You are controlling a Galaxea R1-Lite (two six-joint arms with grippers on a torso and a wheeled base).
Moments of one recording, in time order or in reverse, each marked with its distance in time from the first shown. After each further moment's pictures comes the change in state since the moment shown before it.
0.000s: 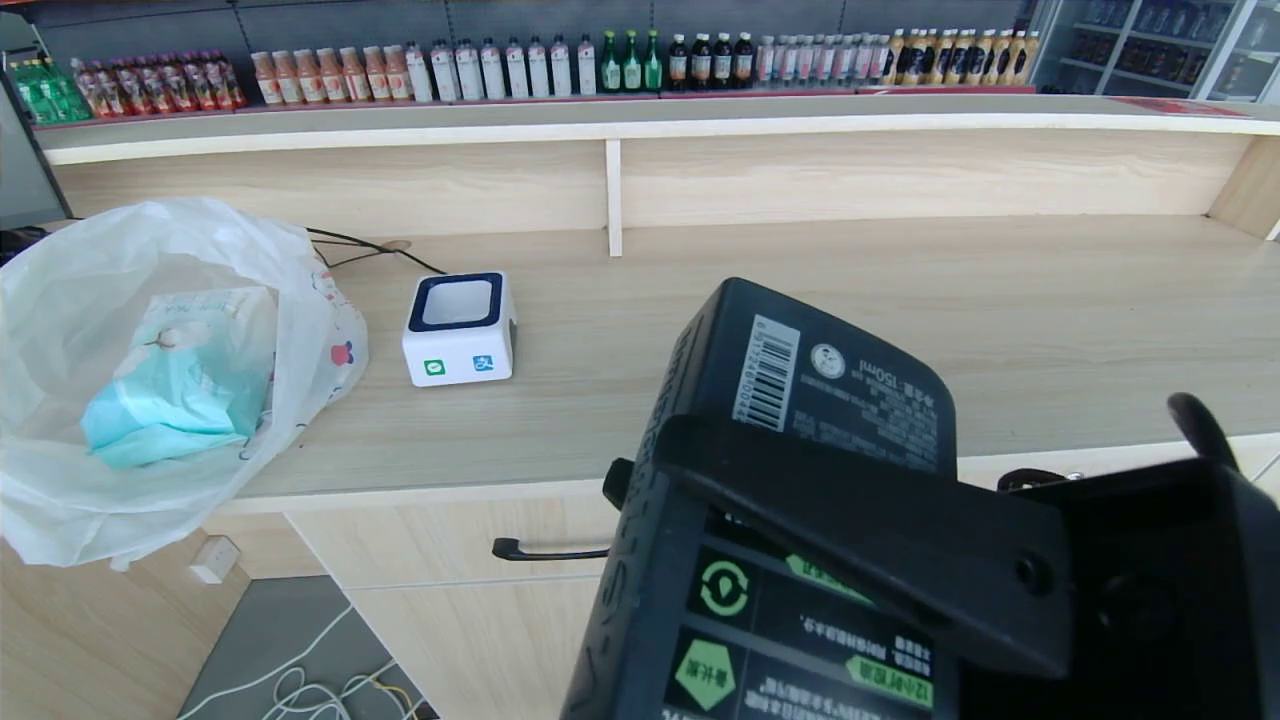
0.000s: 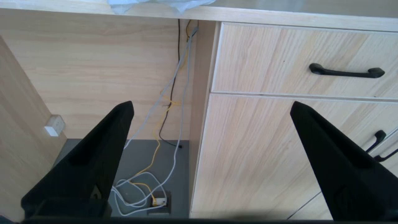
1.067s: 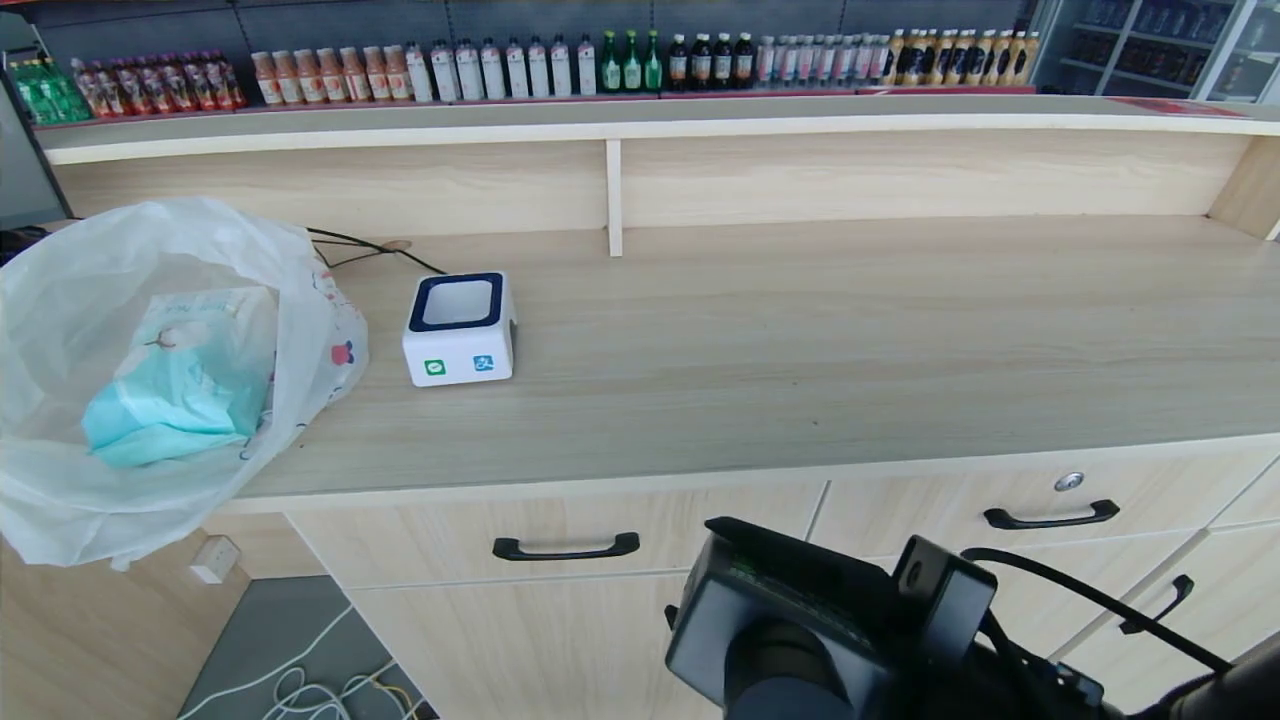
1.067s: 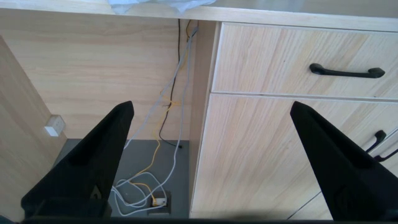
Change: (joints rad) left arm 0.000 0.000 0.000 0.000 0.000 0.000; right arm -0.031 0.048 0.246 0.001 -0.277 1.077
